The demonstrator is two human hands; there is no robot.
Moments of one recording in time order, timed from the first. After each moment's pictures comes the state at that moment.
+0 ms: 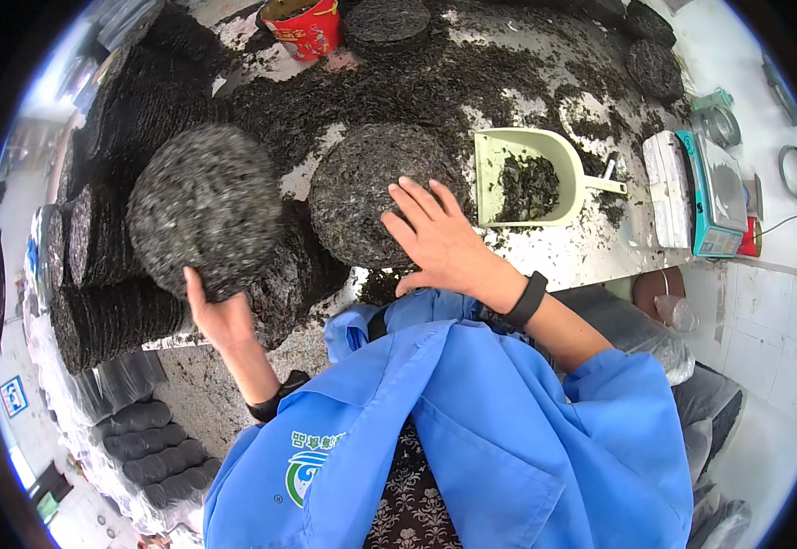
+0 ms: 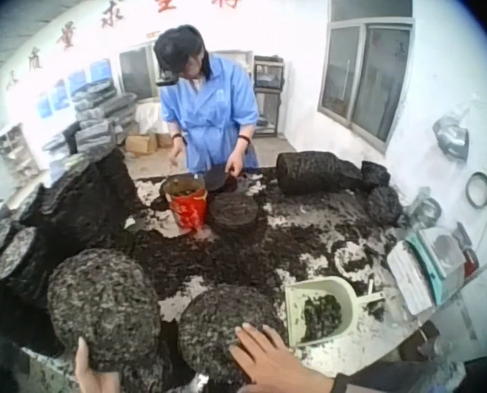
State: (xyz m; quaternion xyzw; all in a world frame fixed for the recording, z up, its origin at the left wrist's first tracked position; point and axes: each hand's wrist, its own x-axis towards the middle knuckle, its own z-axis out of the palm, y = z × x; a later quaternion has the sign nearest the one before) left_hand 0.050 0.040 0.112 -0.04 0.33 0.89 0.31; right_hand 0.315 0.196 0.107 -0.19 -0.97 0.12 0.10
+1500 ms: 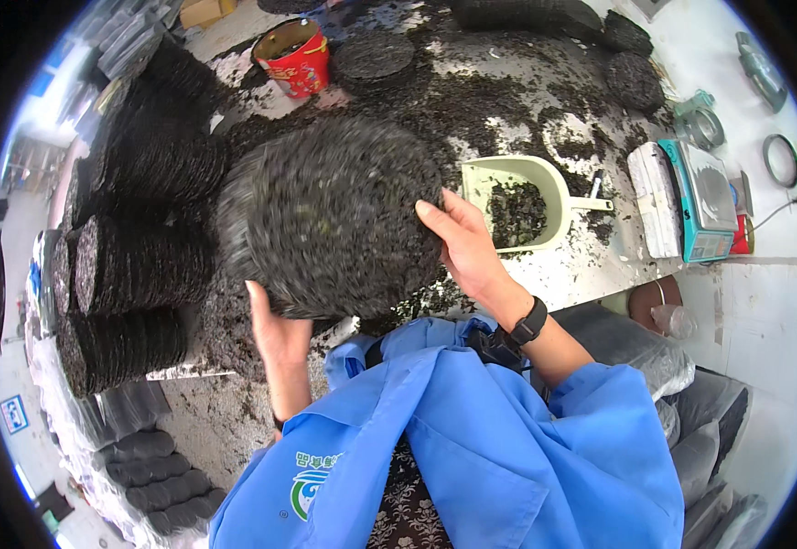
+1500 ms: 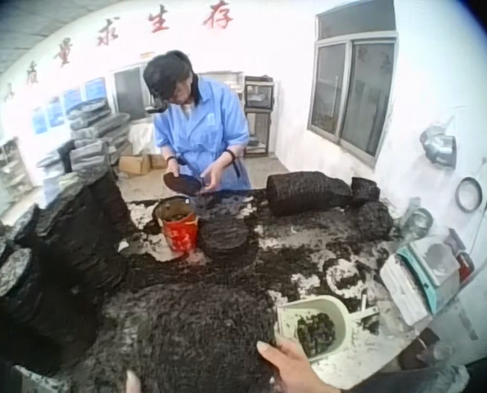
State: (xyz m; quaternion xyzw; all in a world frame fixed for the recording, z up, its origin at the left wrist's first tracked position) left_hand 0.115 0.070 0.105 0.03 0.27 0.81 0.53; right_hand 0.316 0.212 0.135 -0.32 -0.35 0.80 0.38
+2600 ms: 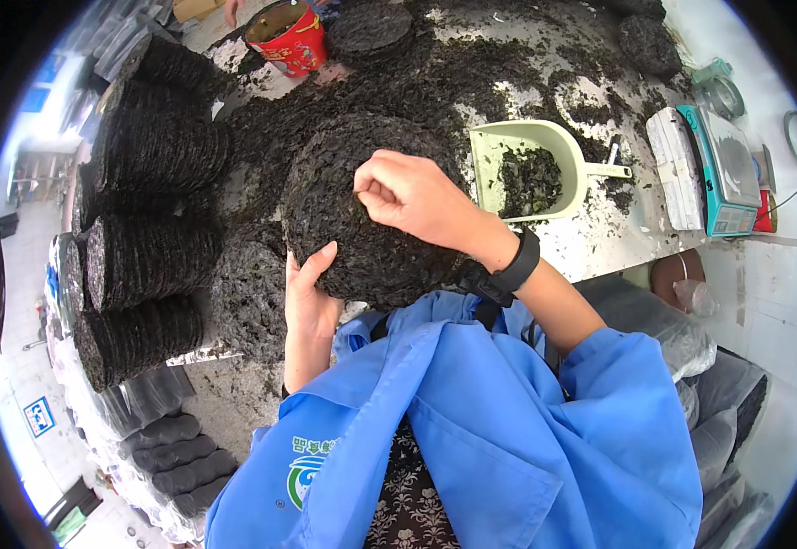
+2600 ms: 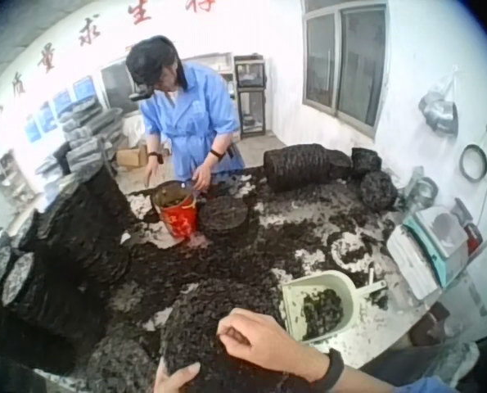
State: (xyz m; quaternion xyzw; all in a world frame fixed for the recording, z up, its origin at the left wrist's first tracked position) left_hand 0.159 0.104 0.130 0.07 0.43 0.70 0.56; right_hand 0.295 0.239 0.135 -0.21 -0.80 0.47 0.32
